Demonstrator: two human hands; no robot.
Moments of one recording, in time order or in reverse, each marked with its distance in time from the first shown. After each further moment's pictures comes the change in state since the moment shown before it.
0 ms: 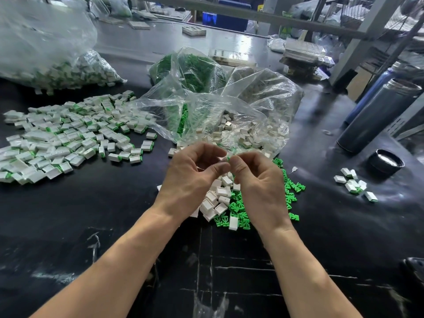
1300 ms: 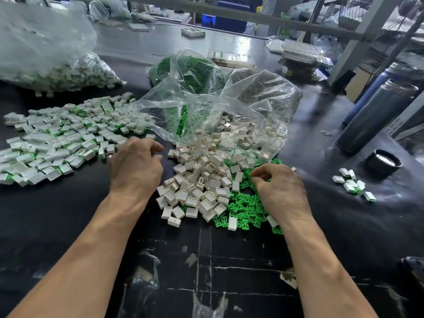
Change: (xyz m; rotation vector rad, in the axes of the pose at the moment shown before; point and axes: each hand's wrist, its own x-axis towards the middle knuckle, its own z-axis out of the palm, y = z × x) left_hand 0.026 -0.027 -0.070 0.885 0.308 -0.134; right_hand 0.018 0.009 -0.041 -0.783 0.000 0.275
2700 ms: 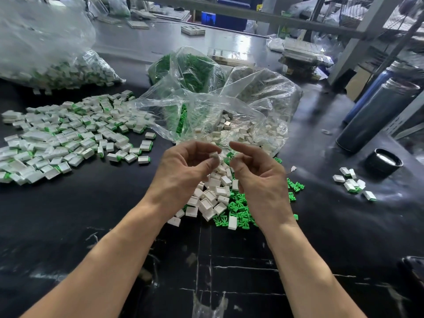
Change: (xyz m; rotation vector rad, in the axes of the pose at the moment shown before) left_hand -0.039 0.057 0.004 -1.003 -0.402 0.038; right_hand -0.020 -0.028 0.022 0.952 -0.063 -0.276
